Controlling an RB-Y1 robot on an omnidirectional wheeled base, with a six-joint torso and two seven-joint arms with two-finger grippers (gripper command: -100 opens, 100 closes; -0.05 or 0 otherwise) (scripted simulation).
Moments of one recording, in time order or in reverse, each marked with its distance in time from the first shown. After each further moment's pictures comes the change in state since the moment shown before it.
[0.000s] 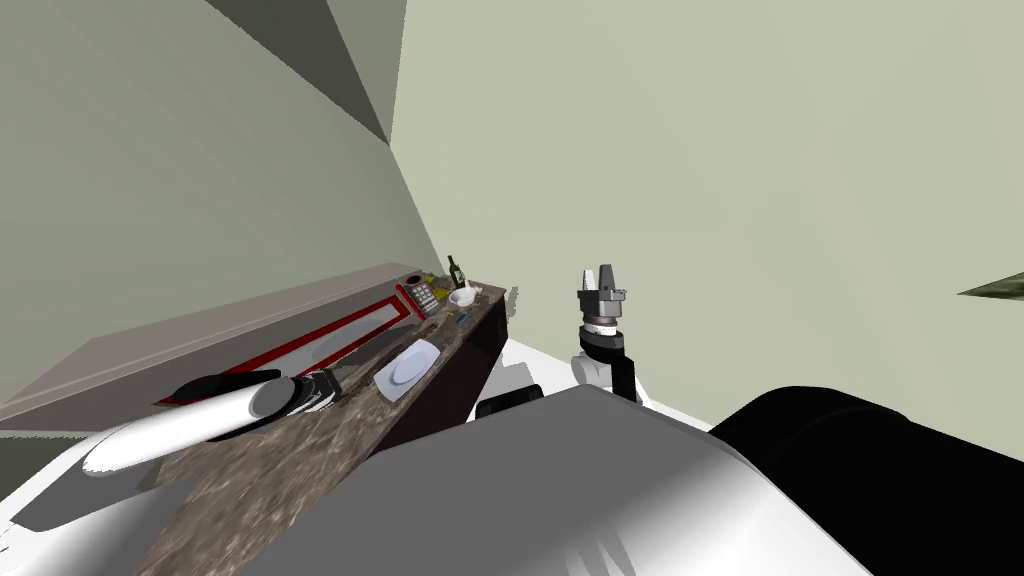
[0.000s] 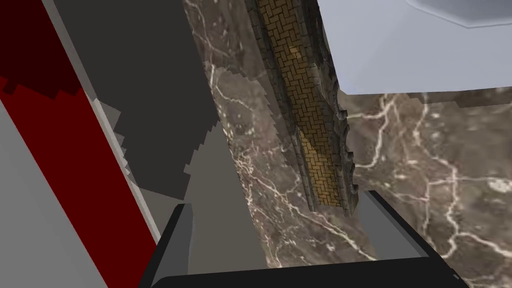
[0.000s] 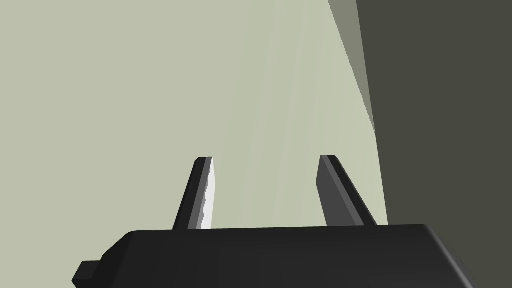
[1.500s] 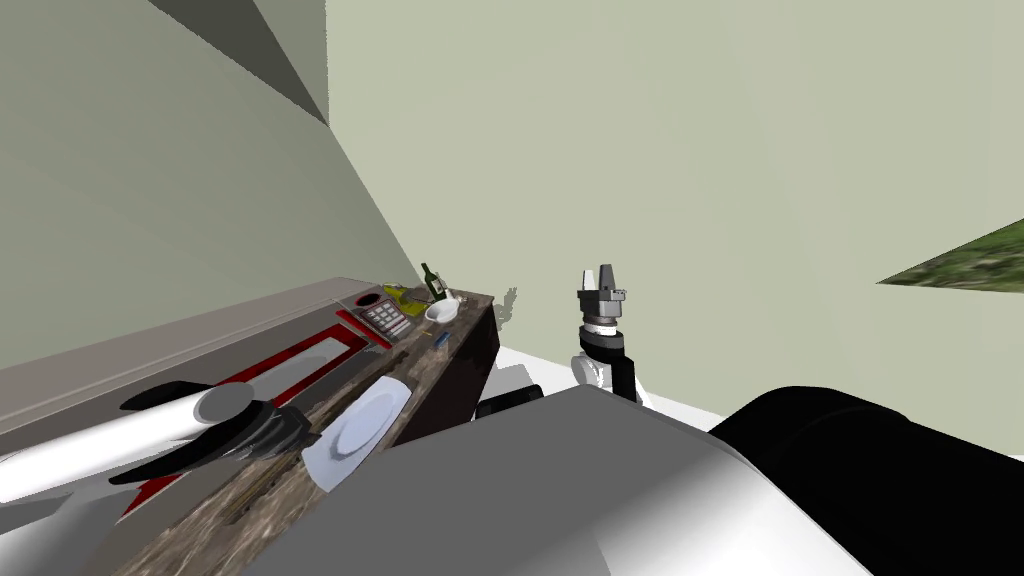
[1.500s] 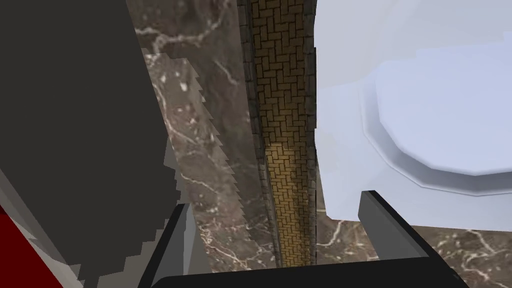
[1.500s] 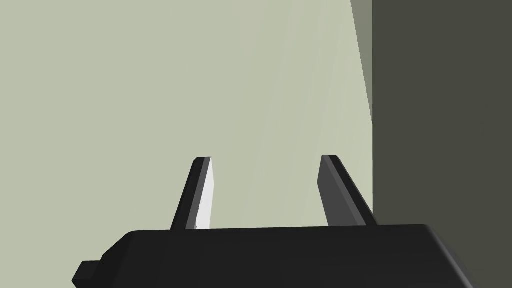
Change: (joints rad) left arm -0.030 0.083 0.062 0.162 0.099 0.371 0.151; right arm 0.000 0.000 0.000 0.000 0.000 0.000 0.000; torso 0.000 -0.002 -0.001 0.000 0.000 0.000
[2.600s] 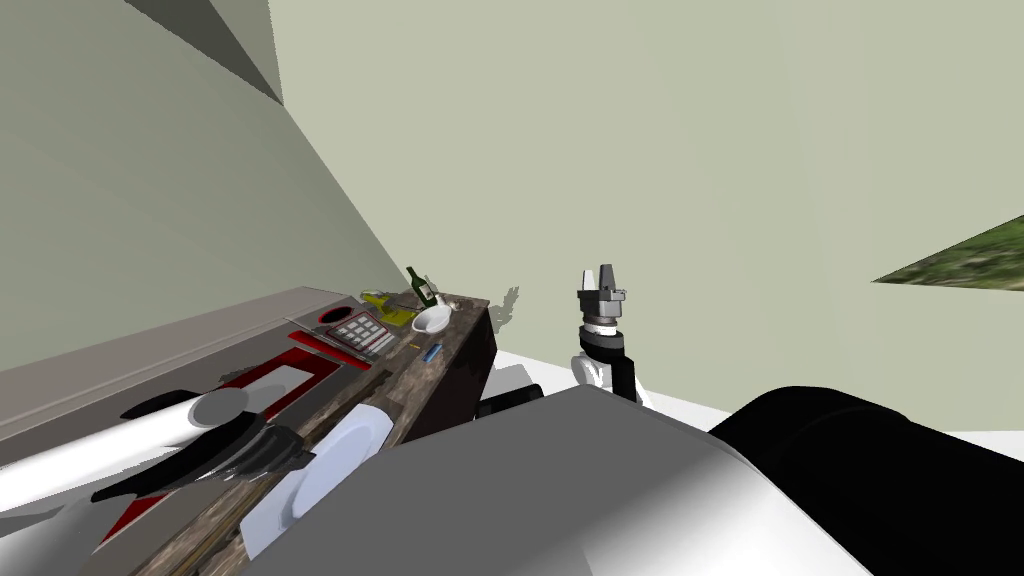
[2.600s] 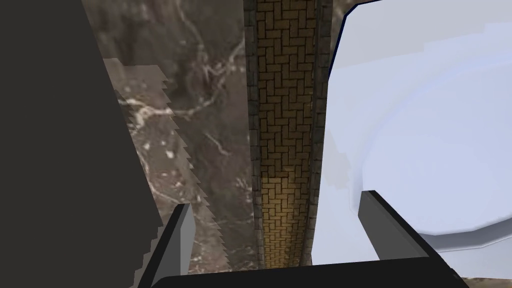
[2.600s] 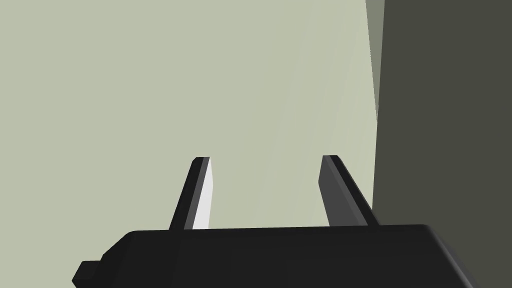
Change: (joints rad) left arm -0.012 0.004 0.003 0.093 0.019 0.108 0.053; right arm 0.000 0.000 0.000 0.000 0.000 0.000 0.000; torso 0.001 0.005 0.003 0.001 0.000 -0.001
